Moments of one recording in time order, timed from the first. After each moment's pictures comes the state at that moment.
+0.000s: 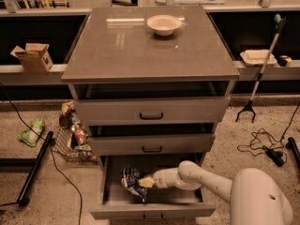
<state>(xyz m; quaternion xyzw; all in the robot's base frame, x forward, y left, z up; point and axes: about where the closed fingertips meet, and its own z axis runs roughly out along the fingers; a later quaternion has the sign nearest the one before) 0.571 0.028 0.240 -0.28 0.82 0.44 0.24</state>
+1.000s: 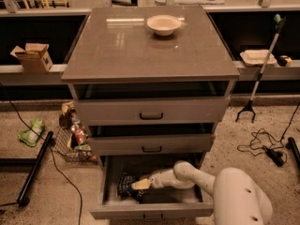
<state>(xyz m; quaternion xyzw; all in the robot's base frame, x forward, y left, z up) 0.576 0.053 0.202 -0.27 0.81 0.47 0.20</state>
